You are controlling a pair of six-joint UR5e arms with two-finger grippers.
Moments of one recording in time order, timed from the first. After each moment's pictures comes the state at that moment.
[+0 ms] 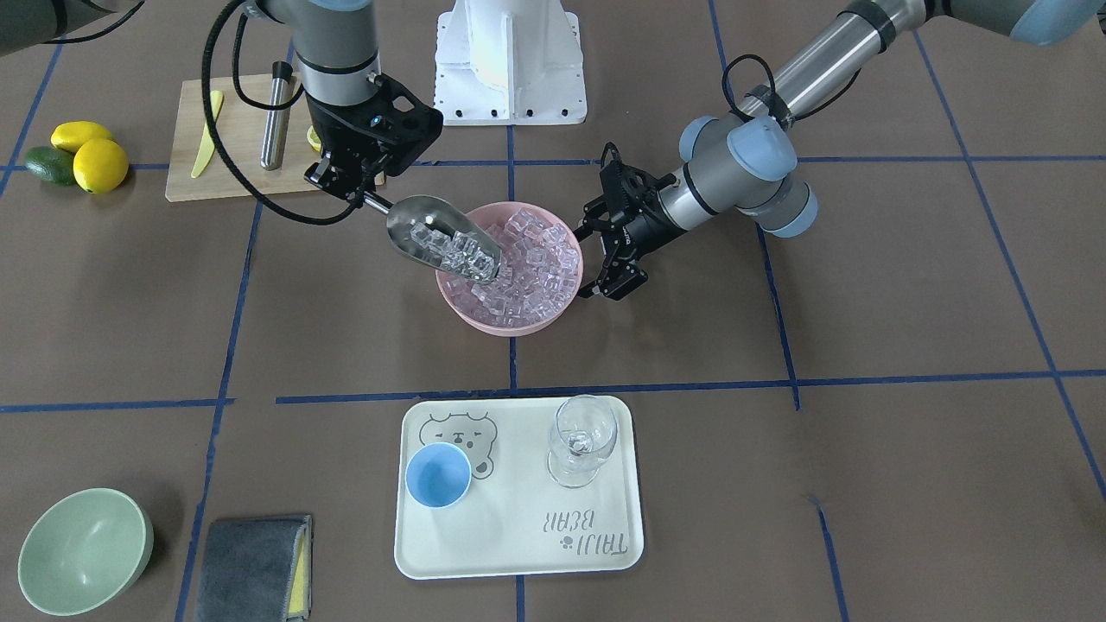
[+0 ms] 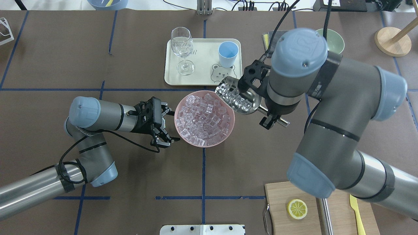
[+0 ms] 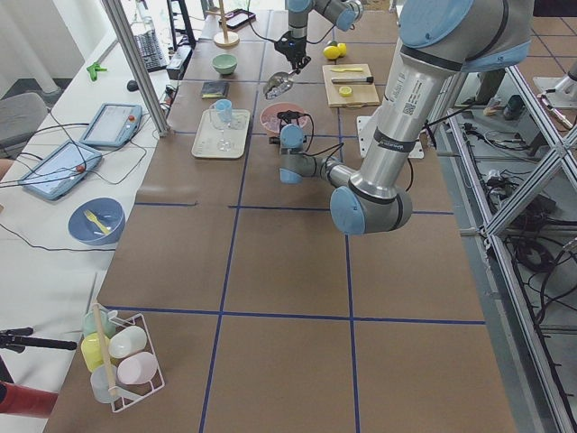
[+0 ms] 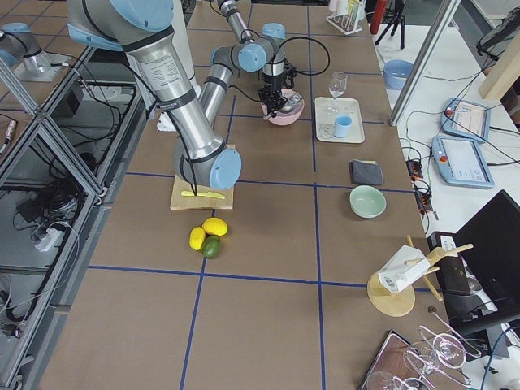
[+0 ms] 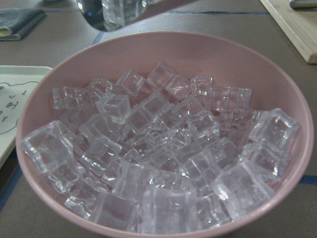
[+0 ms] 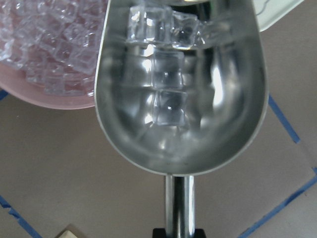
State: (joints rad) left arm -0.54 -2.07 -1.33 -2.89 -1.99 -0.04; right arm 0.65 -0.95 2.03 -2.13 1.92 0.15
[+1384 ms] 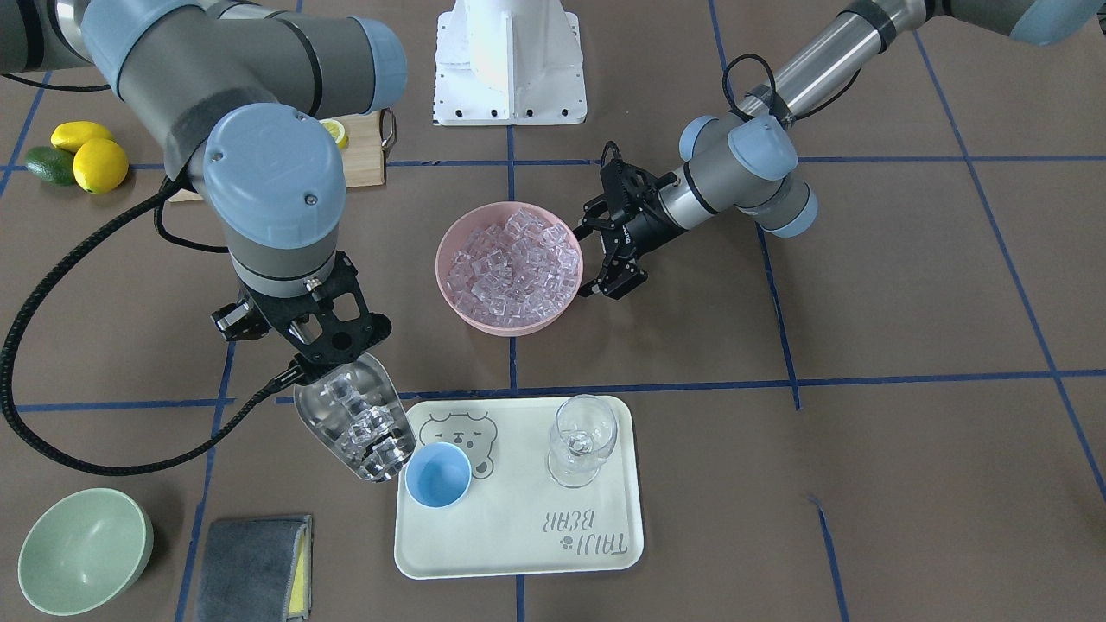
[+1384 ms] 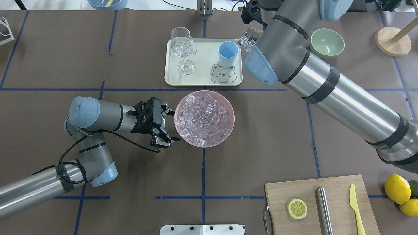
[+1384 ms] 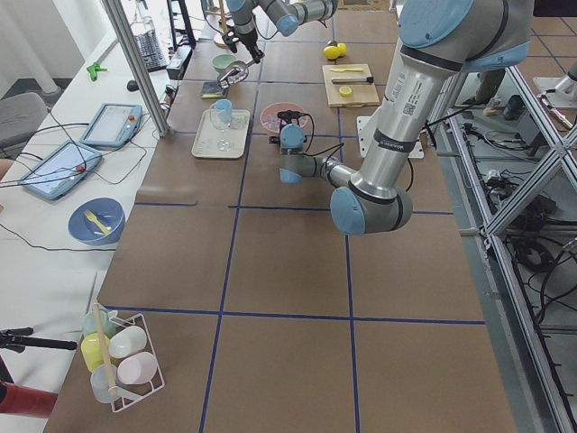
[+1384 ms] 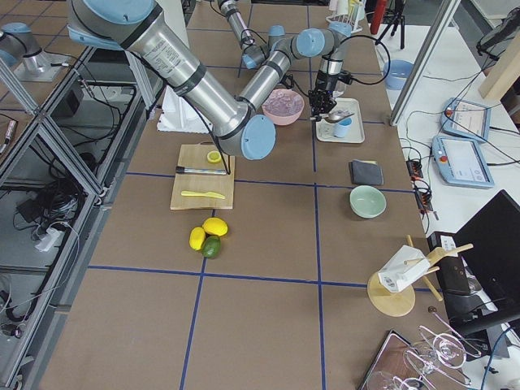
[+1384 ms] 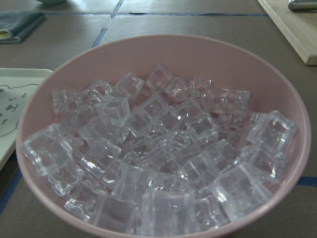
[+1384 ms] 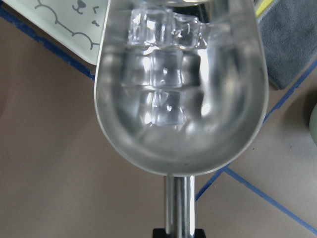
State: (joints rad) left arm -0.54 -2.07 -1.33 -2.89 -1.99 -0.04; right arm 0.87 -0.64 1.51 -2.26 1.98 0.04
